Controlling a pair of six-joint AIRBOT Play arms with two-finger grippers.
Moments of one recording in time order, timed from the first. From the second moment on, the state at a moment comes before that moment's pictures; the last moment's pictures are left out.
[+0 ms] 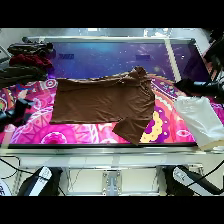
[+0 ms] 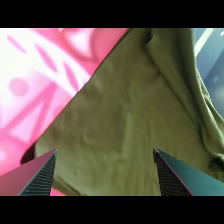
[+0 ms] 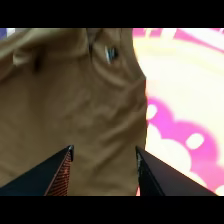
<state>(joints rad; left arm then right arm) 0.70 -0.88 0.58 0.74 -0.91 -1.47 -0.37 -1.11 1.00 -0.87 1.03 1.28</state>
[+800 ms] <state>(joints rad) 0.59 -1.07 0.38 0.56 -0.77 -1.50 -0.38 -1.19 0.86 -0.61 1.14 1.20</state>
